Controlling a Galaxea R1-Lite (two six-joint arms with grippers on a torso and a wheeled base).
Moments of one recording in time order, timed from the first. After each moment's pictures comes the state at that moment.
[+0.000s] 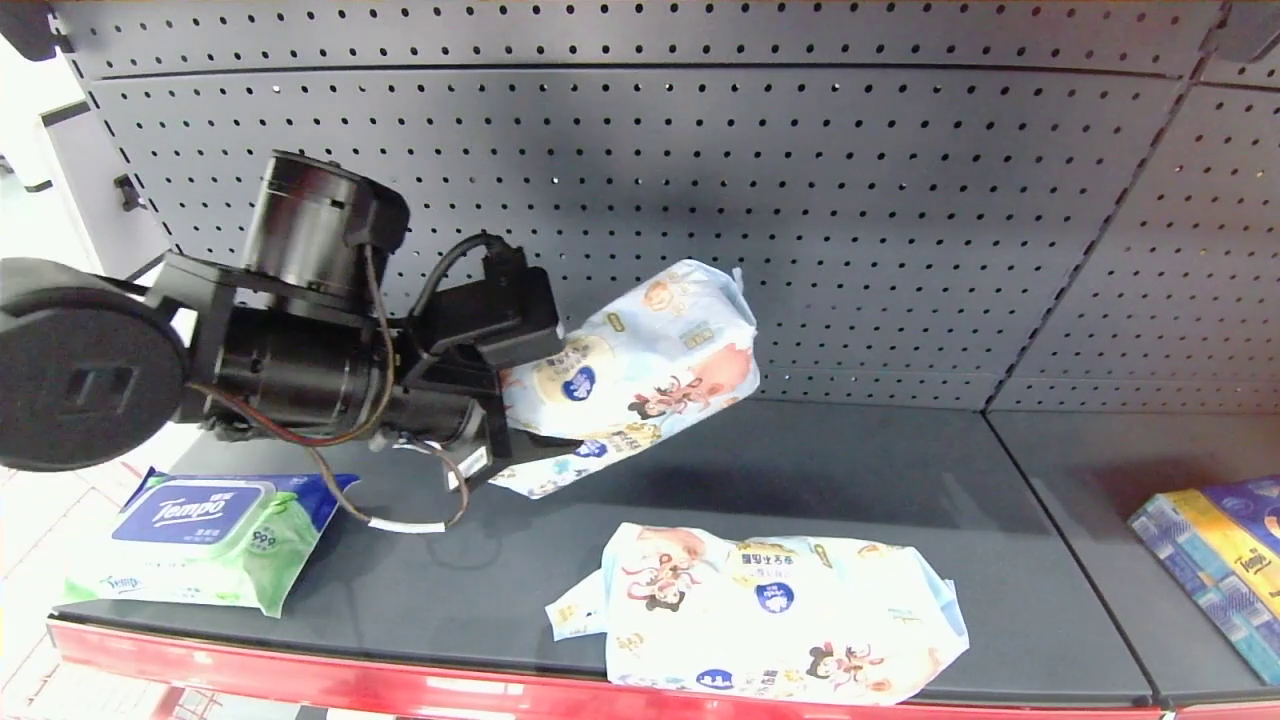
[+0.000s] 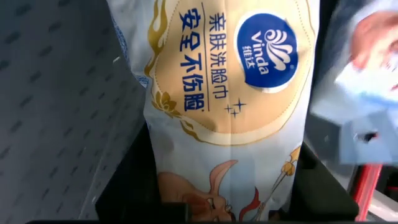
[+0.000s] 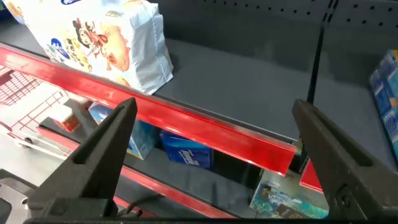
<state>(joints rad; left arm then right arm) -0.51 1.68 -1.17 0.08 -0.35 0.82 0.30 0.00 -0.02 0.05 0.07 -0.01</state>
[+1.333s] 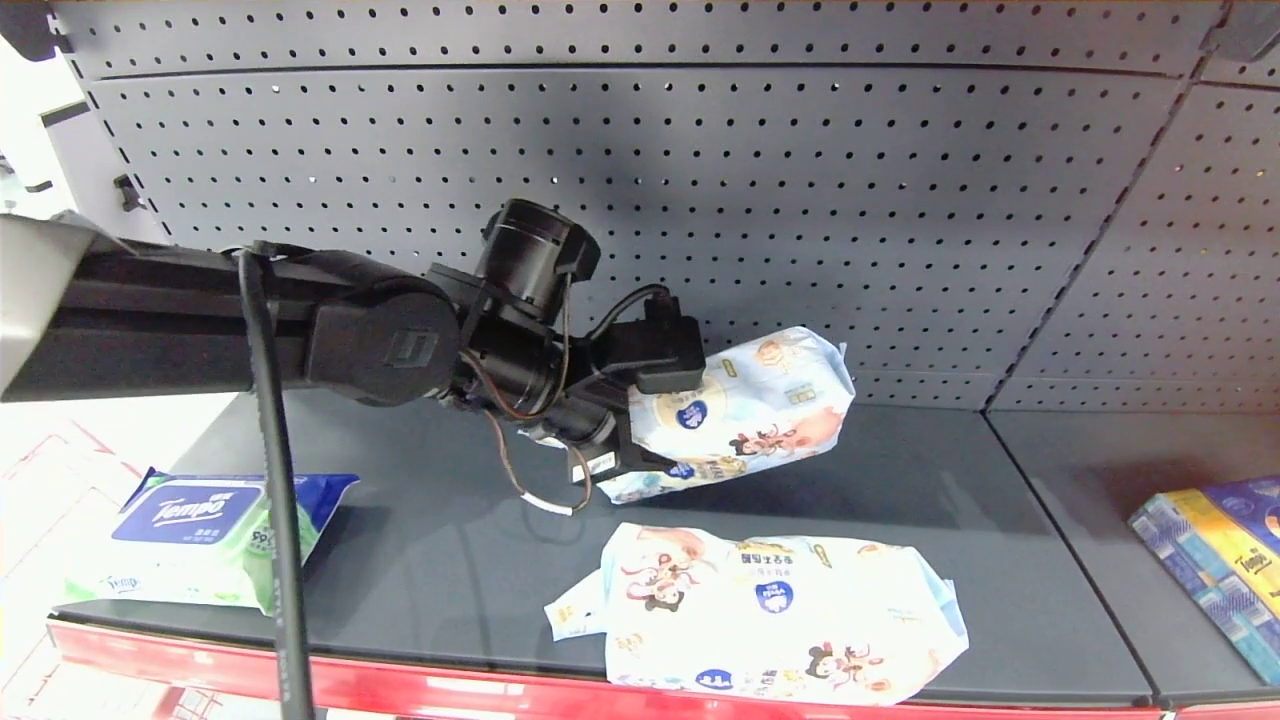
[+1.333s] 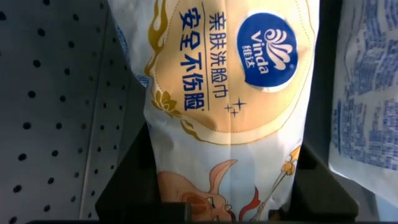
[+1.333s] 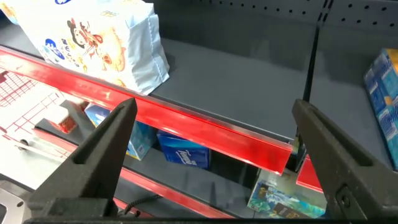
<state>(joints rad) -0.62 1.99 -1.49 0.23 -0.34 0.92 0.30 0.00 -0.02 0.05 0.06 -0.01</state>
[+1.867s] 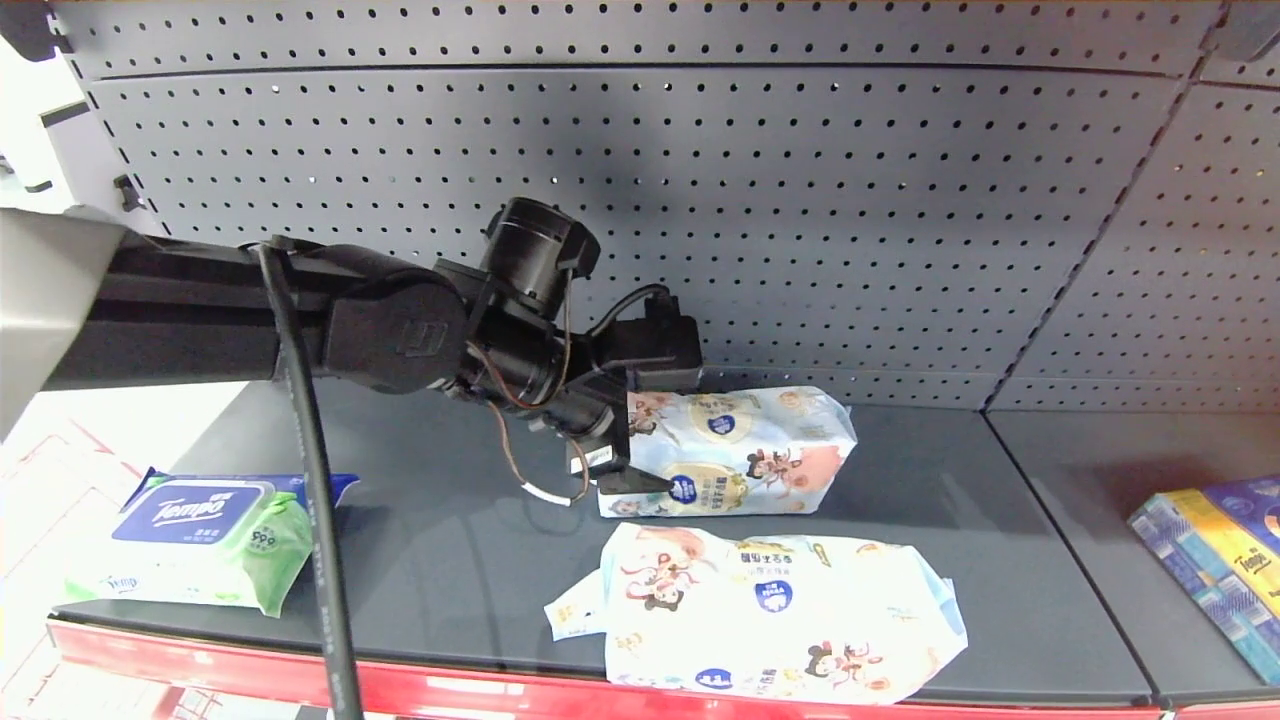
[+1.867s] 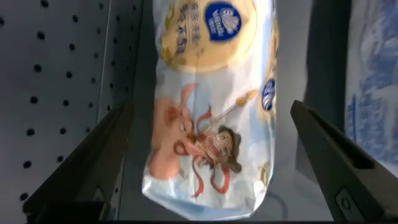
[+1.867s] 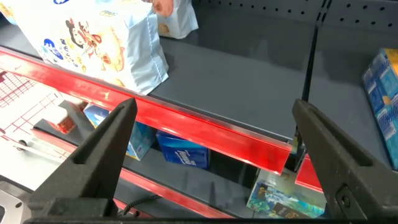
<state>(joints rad) -0.59 2.02 -1.53 0.25 -0.35 0.96 0.30 0.00 -0.01 0.05 0.05 -0.01</state>
